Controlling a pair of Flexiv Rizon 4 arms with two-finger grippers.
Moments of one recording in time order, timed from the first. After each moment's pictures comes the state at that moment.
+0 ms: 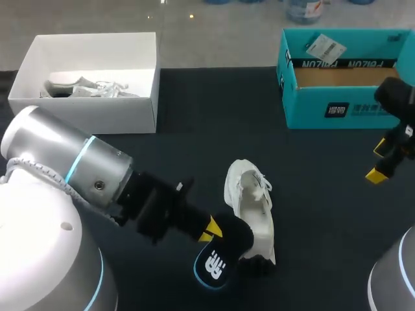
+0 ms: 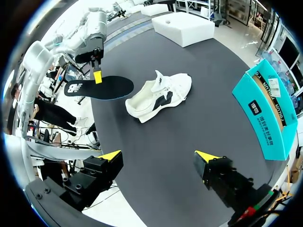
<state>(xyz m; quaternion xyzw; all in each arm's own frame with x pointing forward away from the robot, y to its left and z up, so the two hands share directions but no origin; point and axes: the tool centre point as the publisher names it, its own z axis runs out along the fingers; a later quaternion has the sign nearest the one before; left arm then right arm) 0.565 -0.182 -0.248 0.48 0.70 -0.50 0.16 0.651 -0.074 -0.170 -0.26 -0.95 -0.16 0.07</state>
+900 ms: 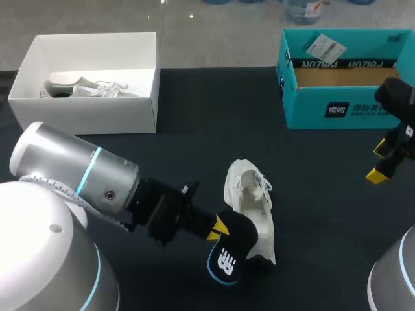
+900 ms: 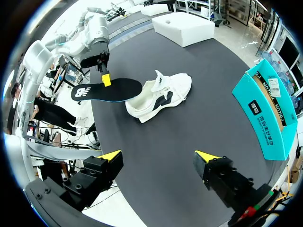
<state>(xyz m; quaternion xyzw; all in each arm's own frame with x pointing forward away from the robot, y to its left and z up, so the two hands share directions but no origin) 0.586 -0.194 -0.273 0.46 0.72 -0.49 0.19 0.651 -0.074 -0.170 -0.26 -0.95 -0.16 0.07</state>
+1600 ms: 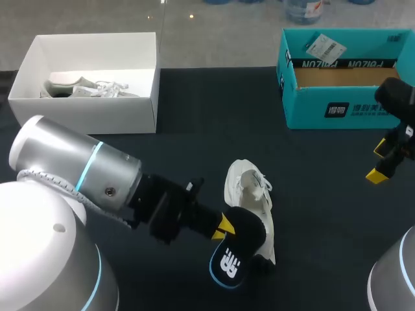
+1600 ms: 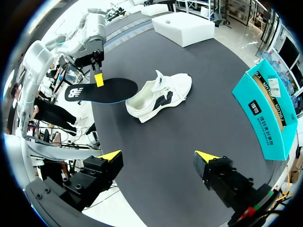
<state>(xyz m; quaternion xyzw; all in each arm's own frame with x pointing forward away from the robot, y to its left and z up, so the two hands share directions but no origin) 0.571 -0.204 -0.244 0.48 0.69 -0.50 0.20 0.651 -0.074 -0.170 -0.26 -0.95 -0.16 0.07</state>
